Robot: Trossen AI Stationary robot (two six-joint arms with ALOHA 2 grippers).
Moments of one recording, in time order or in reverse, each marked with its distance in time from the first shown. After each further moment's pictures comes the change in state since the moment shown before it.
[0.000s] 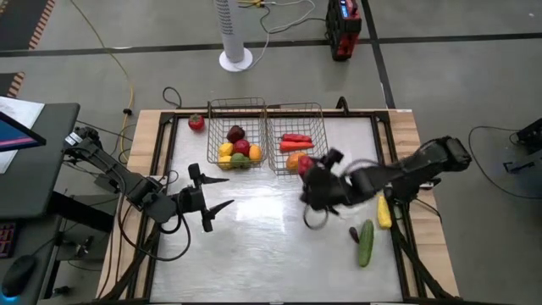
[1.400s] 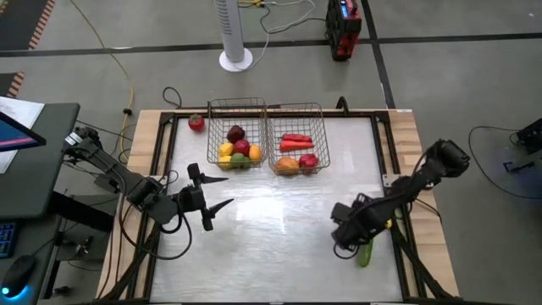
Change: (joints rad) left arm 0.000 0.000 0.000 -0.035 -0.019 -0.046; right arm 0.278 0.047 -0.177 -0.392 -0.823 0.662
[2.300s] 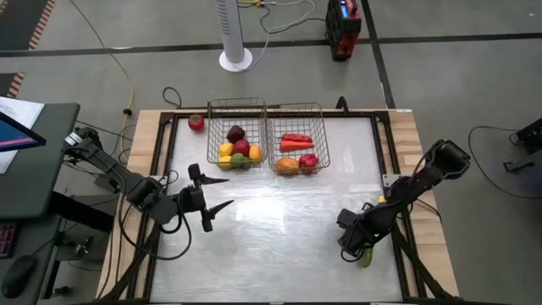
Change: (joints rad) left arm 0.000 0.000 0.000 0.000 0.023 0.000; right arm 0.078 0.001 -0.219 0.254 -0.121 0.172
